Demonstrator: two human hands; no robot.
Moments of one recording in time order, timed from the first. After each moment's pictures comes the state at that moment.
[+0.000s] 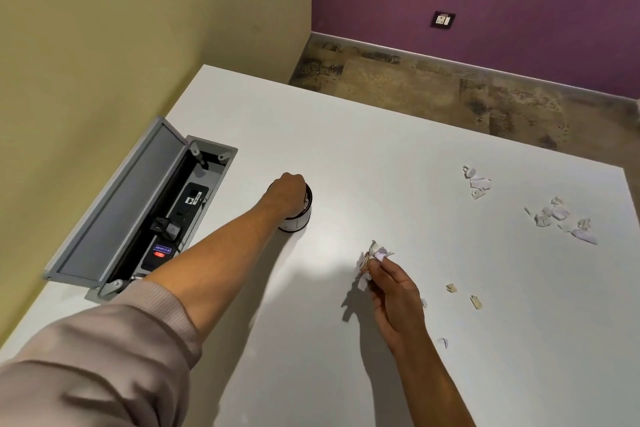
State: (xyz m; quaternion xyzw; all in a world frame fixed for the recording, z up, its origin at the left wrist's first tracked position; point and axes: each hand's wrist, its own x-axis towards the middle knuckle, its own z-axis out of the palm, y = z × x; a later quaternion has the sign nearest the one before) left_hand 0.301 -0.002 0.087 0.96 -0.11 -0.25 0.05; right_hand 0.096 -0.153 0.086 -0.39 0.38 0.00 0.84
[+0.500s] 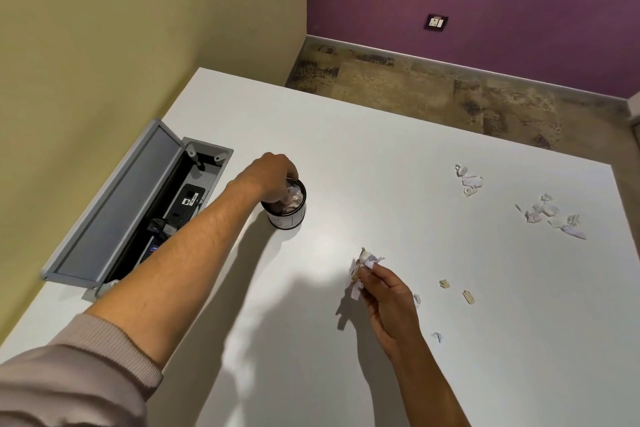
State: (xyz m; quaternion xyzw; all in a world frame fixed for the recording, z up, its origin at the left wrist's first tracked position) left_hand 0.314 0.023 0.129 0.95 -0.12 -0.24 0.13; right_hand 0.083 -0.154 0.086 -0.40 0.38 0.02 0.83
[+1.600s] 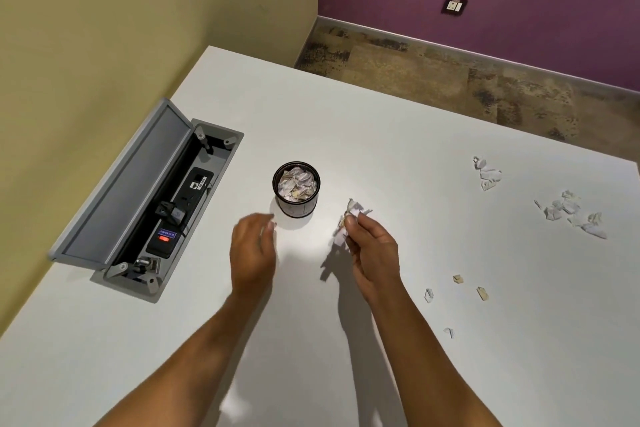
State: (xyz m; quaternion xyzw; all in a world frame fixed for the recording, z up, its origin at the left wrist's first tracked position) left_hand 0.168 0.071 0.015 0.89 0.02 0.14 0.43; right_hand 0.150 -0.113 0.096 -0.39 0.38 -0.01 0.84
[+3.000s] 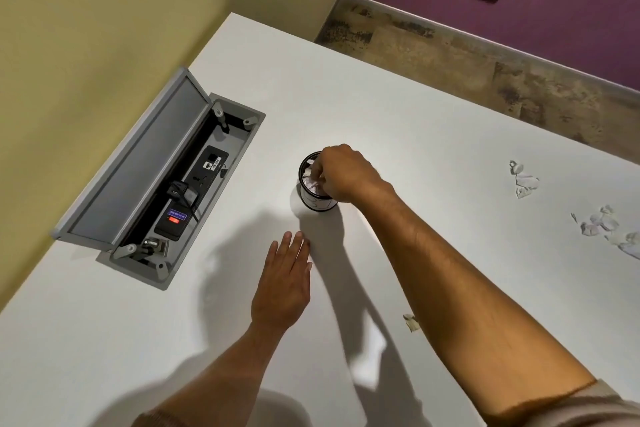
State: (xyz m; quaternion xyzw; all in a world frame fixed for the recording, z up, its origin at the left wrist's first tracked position) left_hand 0.117 0.075 -0.056 0.97 -0.13 -0.01 0.19; right_hand 0.288 -0.062 0.115 -0.96 -0.08 0.23 0.16
